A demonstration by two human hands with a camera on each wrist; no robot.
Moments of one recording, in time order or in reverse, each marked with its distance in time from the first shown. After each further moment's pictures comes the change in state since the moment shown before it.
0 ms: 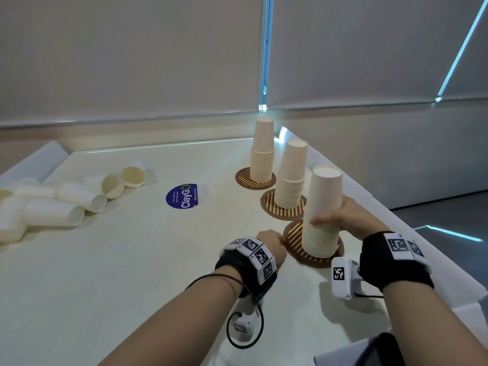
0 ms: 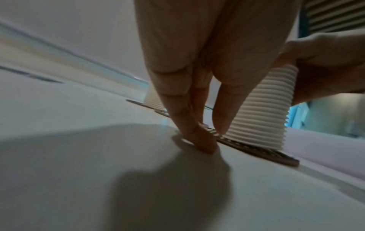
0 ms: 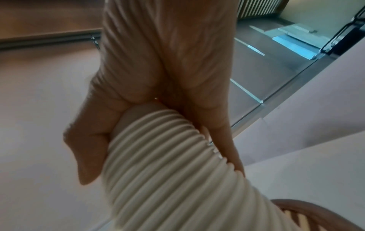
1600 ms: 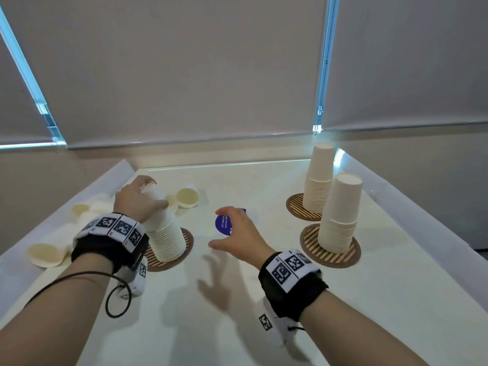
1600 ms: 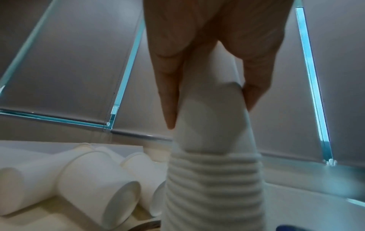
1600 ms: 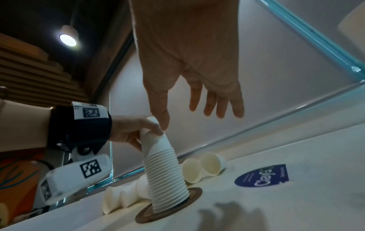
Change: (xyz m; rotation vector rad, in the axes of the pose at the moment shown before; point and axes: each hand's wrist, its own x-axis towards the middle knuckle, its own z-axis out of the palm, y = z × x) left_hand -0.065 -0.222 -0.239 -0.167 0.897 -0.330; right_hand 0.061 -0.098 0.255 -0.229 -0.288 -0.398
